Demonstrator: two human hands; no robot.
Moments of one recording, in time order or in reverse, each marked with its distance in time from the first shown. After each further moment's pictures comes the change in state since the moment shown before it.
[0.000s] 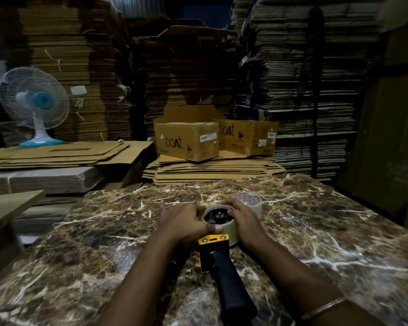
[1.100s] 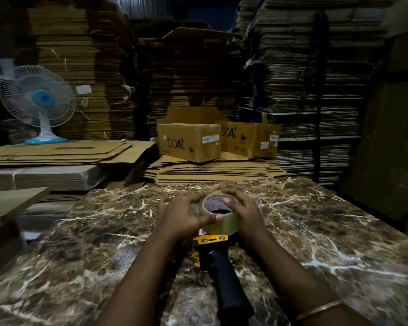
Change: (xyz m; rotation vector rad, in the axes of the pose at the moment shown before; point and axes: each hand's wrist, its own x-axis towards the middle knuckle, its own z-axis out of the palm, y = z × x) left_hand -0.003 -0.006 -0.004 -0.207 0.207 0.049; right_hand -0.005 -0.031 0.000 0.061 0.060 -0.133
